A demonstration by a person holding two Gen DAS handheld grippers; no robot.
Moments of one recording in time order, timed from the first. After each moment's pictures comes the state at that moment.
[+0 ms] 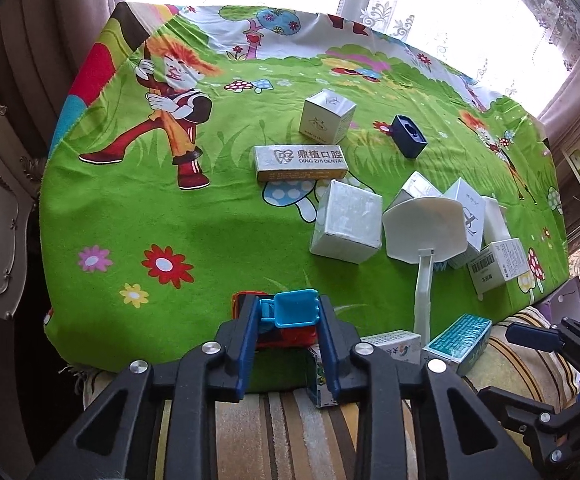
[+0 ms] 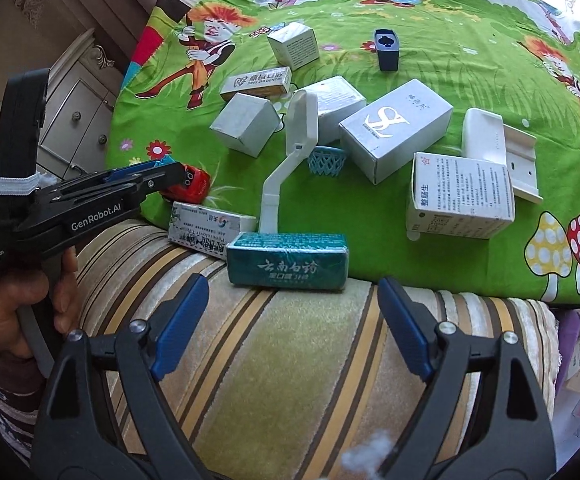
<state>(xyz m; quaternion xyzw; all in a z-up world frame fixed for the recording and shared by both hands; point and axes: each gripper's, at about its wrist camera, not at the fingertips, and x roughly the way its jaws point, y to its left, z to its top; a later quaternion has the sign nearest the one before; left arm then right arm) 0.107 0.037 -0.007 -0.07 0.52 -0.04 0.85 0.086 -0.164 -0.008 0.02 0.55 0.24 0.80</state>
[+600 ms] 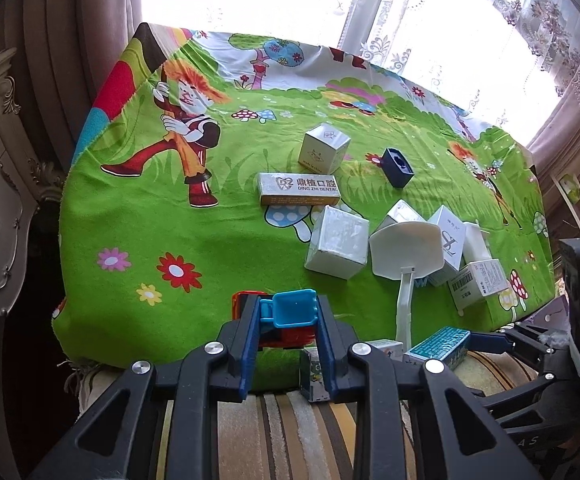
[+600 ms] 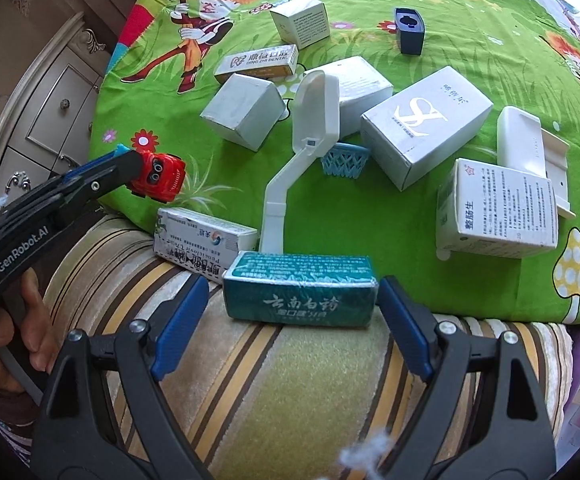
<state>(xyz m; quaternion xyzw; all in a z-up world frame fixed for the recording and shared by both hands) 0.088 0.044 0.012 -0.09 0.47 -0.03 0.88 0.107 -0.144 -0.029 0.00 0.58 0.24 0.78</state>
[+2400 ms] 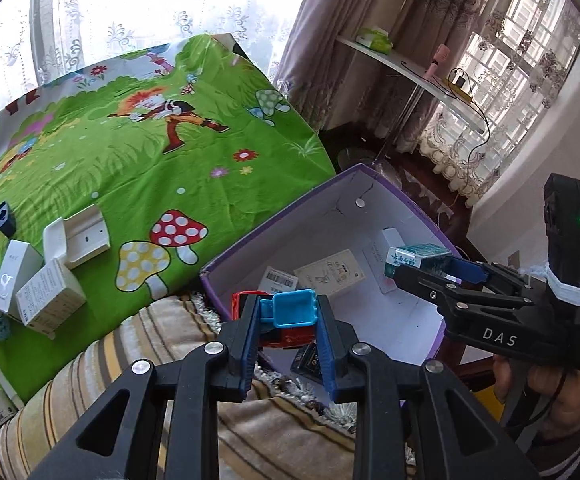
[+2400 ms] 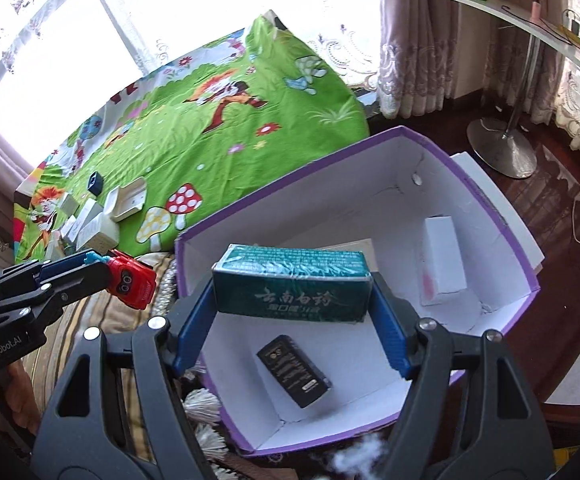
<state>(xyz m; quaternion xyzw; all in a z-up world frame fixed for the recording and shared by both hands) 0.022 -0.342 0.054 0.07 0.49 -0.35 0.80 -0.053 -0.529 0.013 0.19 0.44 -0.08 0.87</state>
